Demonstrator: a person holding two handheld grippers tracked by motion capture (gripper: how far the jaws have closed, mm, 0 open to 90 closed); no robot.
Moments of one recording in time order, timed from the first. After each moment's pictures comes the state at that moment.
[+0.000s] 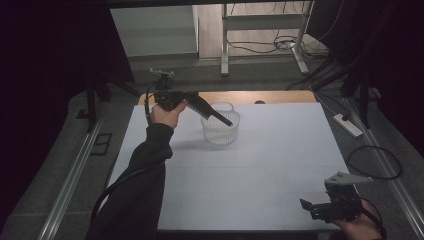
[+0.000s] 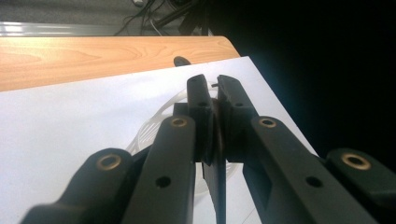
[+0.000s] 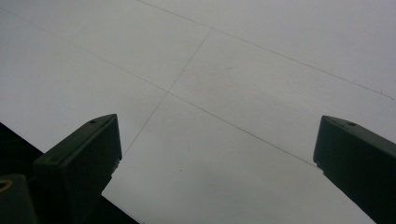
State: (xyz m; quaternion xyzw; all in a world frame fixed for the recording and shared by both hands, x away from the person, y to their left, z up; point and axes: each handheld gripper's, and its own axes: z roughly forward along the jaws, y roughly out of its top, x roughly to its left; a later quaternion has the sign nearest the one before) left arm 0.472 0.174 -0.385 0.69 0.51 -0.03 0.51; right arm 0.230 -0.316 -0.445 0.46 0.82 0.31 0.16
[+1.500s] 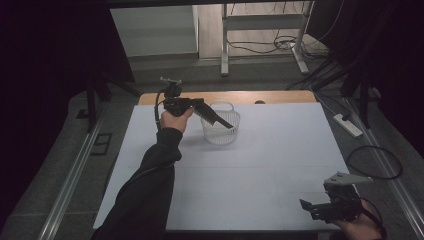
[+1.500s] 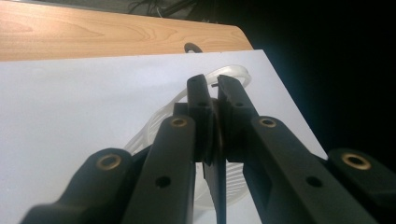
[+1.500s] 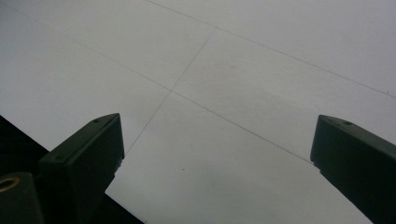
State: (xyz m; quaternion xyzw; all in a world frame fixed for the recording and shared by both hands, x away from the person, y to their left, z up) left arm 0.486 0.162 -0.424 0.68 0.53 -0.05 0.50; right arm 0.230 -0.316 -0.446 0.45 0.82 0.31 0.15
